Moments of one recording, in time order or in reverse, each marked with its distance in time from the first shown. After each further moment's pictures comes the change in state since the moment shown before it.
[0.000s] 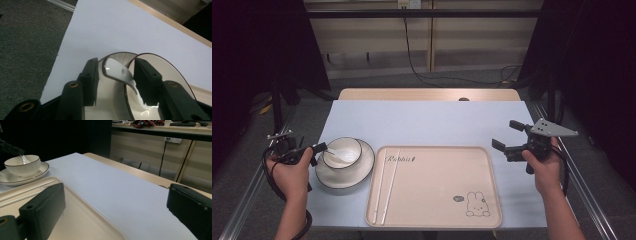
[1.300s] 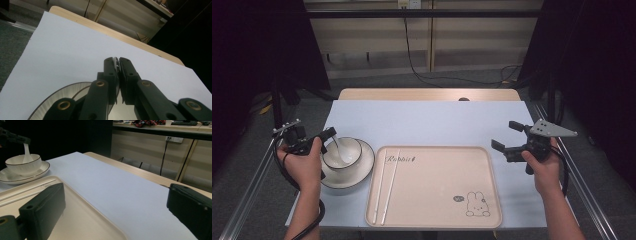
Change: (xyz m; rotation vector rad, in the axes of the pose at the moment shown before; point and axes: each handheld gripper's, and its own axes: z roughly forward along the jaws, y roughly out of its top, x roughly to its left) left arm -0.040 0.012 0.007 -0.165 -0.187 0.042; right arm 0.000 -0.001 0.001 0.004 0.010 -0.005
